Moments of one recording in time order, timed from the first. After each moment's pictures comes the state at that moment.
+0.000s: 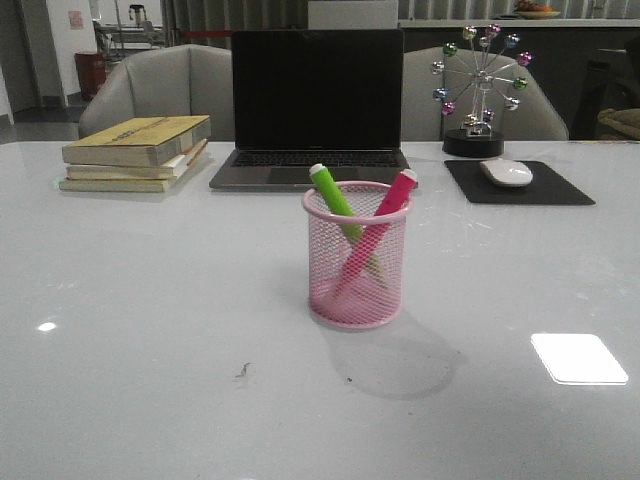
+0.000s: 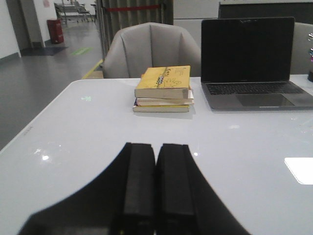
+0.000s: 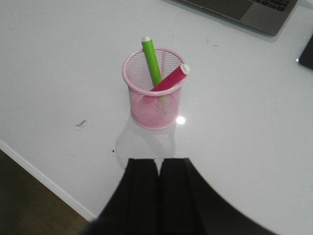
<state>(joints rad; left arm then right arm) -0.04 0.02 -0.08 0.06 0.19 -0.06 0.52 0.75 -0.61 0.05 0.46 -0.01</state>
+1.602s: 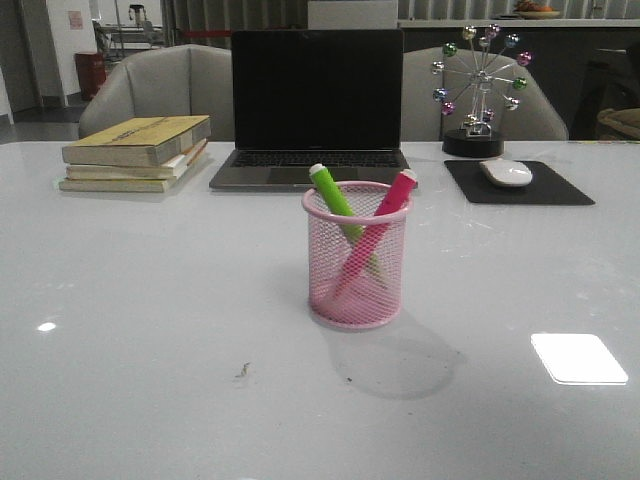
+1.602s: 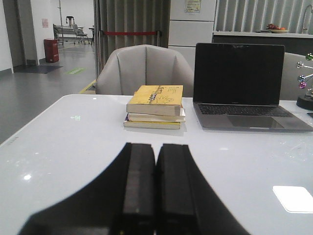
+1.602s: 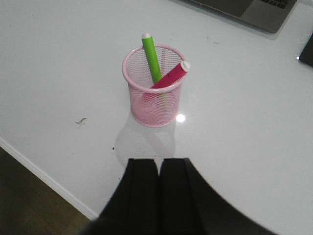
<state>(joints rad) -0.06 0.00 0.01 -0.13 0.04 0.08 0.52 0.75 -0.61 0.05 0.47 -0.01</state>
